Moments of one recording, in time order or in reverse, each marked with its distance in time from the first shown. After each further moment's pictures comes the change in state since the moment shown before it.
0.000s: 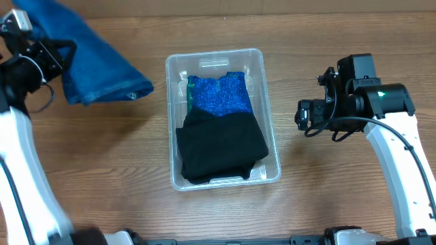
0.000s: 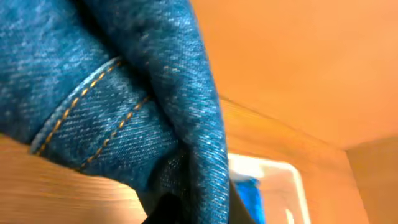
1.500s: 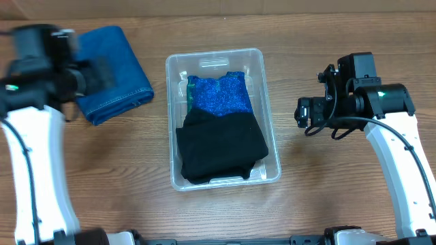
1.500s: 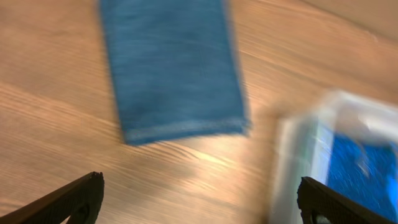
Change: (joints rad) left arm -0.181 0.029 0.012 -0.289 -0.585 0.079; right arm 0.000 0.000 0.000 0.034 0.000 0.000
